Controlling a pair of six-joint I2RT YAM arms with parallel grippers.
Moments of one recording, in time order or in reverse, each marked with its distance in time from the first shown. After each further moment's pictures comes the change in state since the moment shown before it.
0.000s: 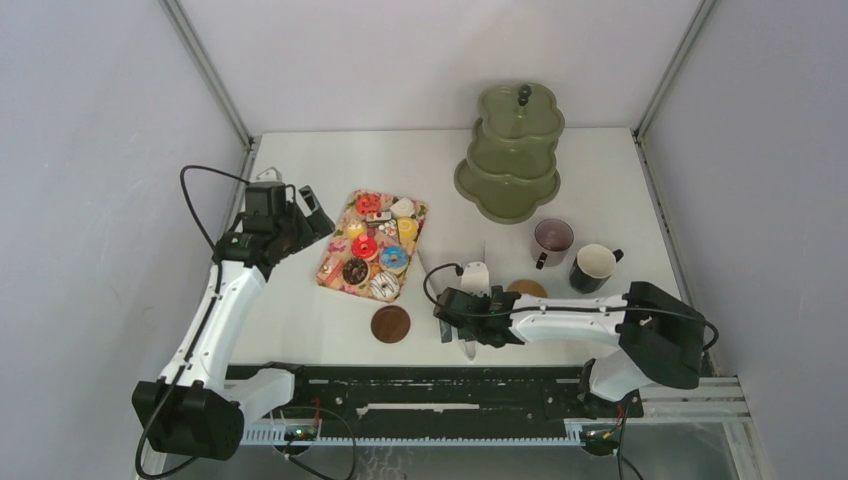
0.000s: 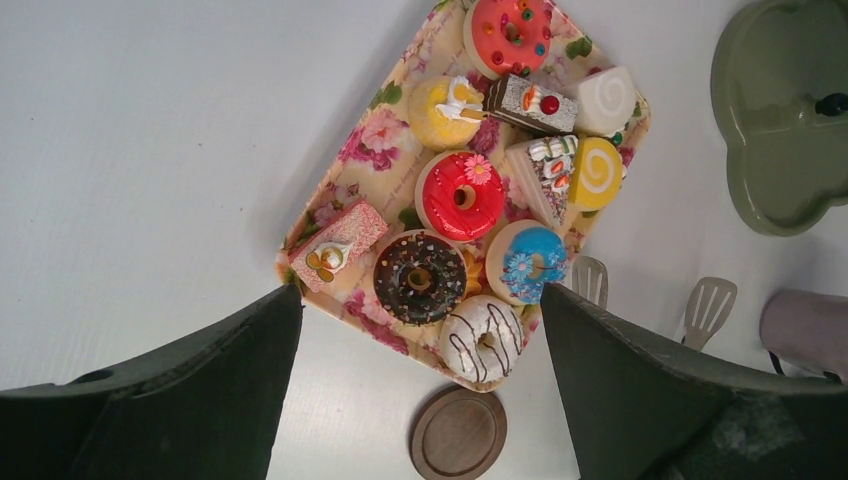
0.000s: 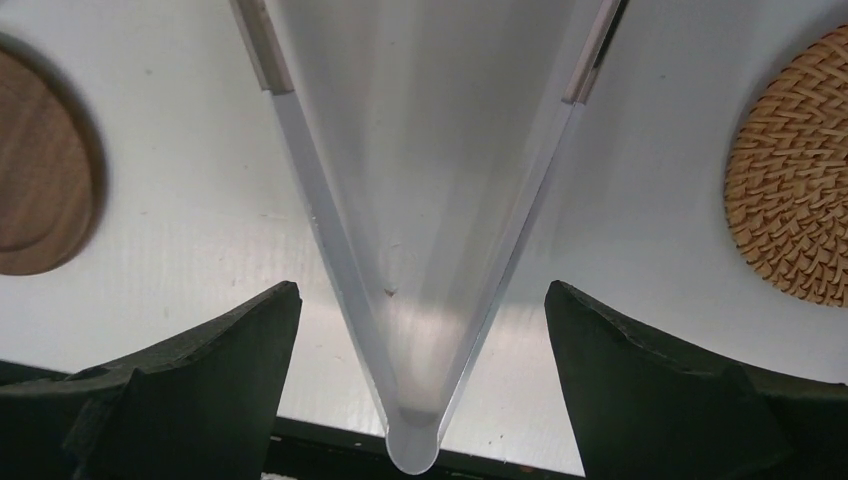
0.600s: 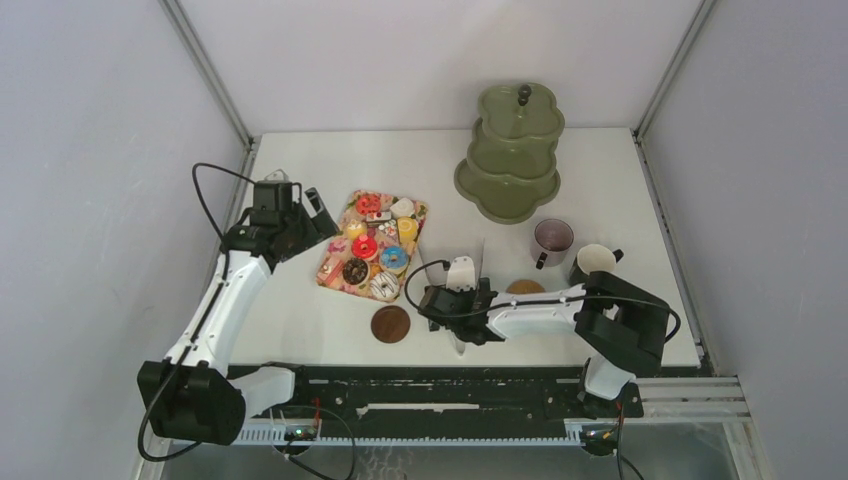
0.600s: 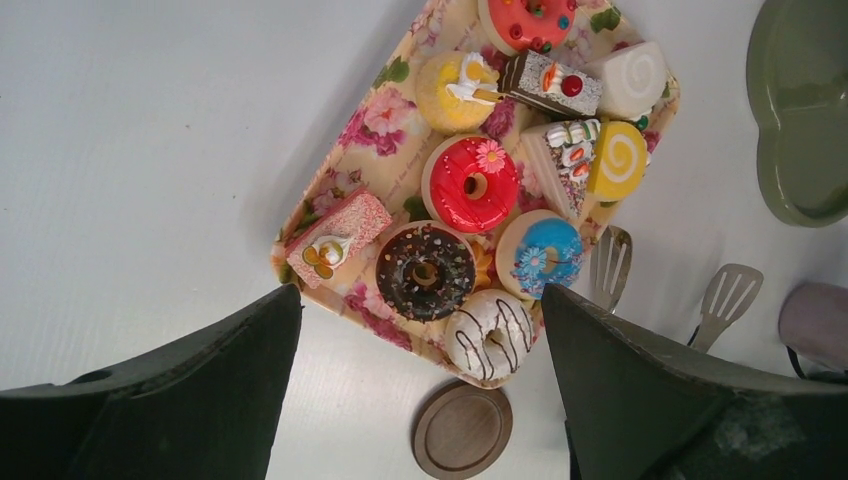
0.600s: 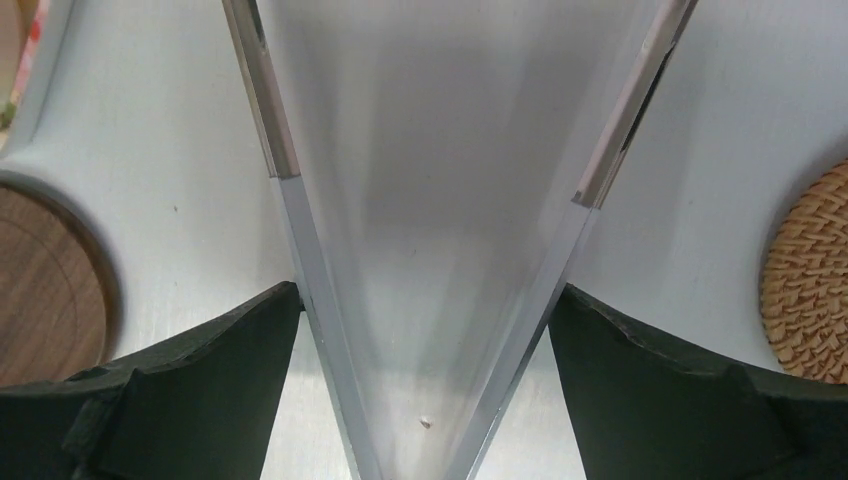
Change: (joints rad) left arm 0.000 0.068 -0.002 0.000 0.014 -0.008; right arm -0.013 0.190 0.048 0.168 0.148 -0.040
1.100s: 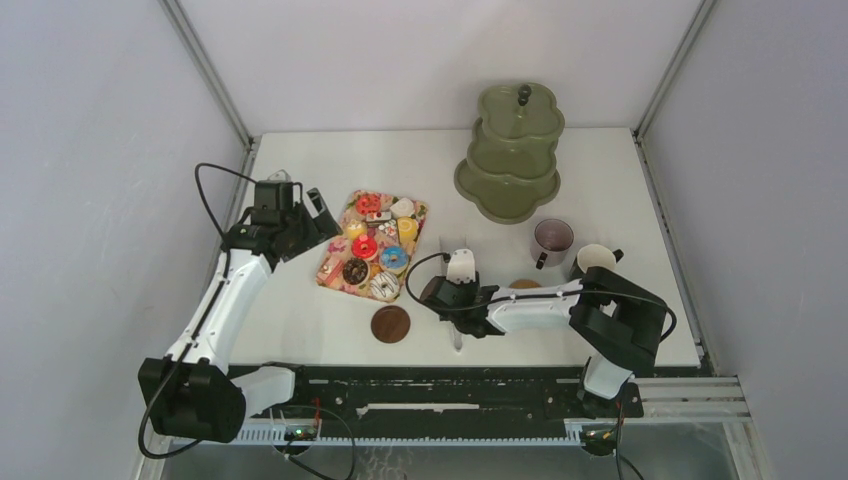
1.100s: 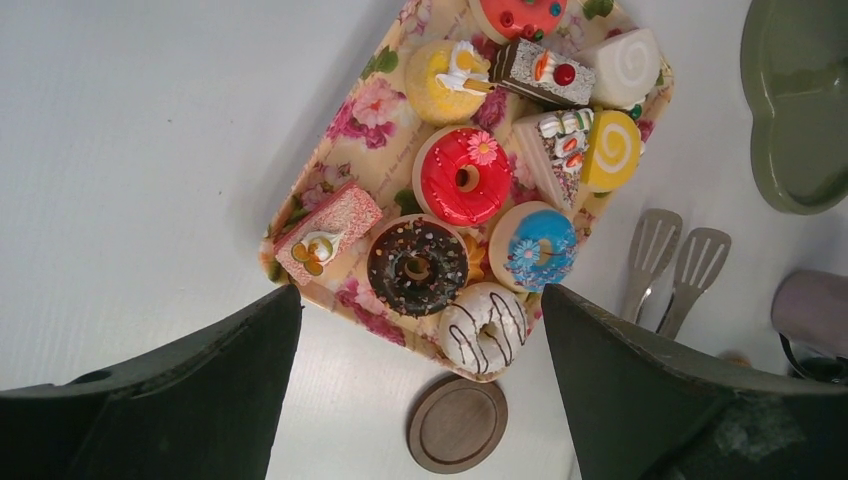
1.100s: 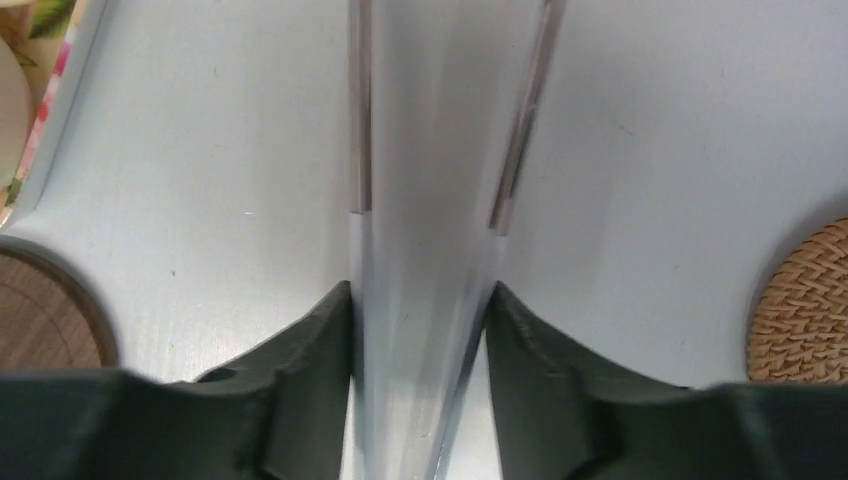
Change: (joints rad) left arm 0.000 0.012 0.000 0.001 0.030 0.000; right arm -0.056 0.024 0.000 0.093 0.017 -0.072
